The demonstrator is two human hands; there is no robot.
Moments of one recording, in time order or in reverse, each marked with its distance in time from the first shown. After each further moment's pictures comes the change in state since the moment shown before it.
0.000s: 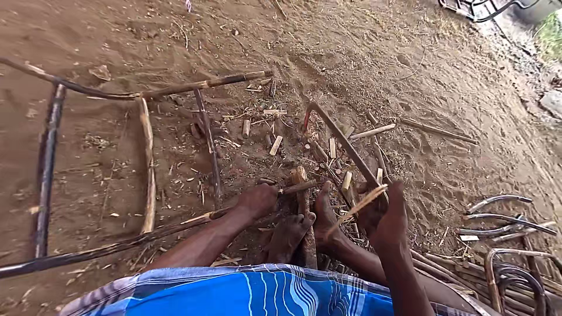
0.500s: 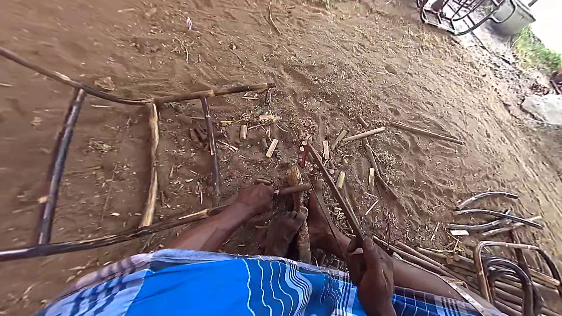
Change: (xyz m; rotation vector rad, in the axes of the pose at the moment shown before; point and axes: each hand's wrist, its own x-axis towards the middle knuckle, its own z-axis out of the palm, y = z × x) left_hand 0.003 -0.002 -0.004 0.040 -0.025 0.056; right_hand -0.108 0.038 0.000 -0.093 0.121 -0.086
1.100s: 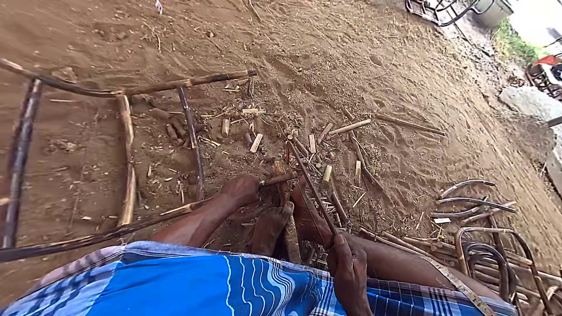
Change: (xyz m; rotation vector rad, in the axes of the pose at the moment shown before) left_hand 0.010 0.007 -0.005 0.006 0.006 -0.075; right_hand -0.014 0.011 0.003 -0.175 0.014 -0.022
